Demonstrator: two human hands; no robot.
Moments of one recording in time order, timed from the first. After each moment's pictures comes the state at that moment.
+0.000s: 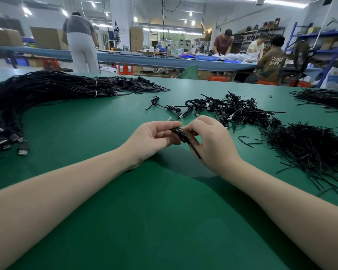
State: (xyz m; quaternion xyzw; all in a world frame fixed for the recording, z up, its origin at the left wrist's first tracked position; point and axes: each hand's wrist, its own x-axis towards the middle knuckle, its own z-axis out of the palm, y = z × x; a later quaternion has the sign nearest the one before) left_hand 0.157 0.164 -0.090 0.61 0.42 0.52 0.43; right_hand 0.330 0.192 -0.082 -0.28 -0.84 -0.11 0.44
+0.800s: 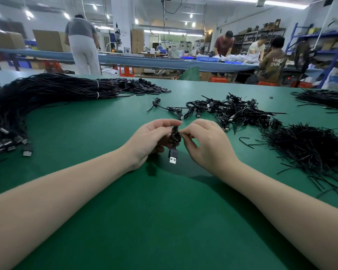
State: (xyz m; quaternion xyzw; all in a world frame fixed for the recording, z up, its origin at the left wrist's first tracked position) left_hand 0.157 0.164 -0.088 0.56 0.45 0.53 0.45; right_hand 0.326 0.192 -0.087 -0.24 -0.85 -0.14 0.45
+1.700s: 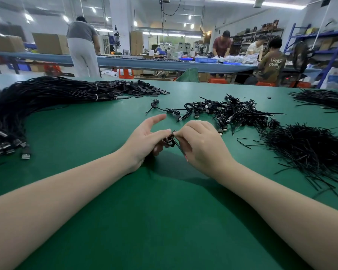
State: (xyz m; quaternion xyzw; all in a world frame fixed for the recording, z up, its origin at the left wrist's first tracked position) left_hand 0.155 0.168 -0.091 0.54 0.44 0.56 0.44; right_hand 0.323 0.191 -0.087 -0.22 -0.85 -0.19 0.44
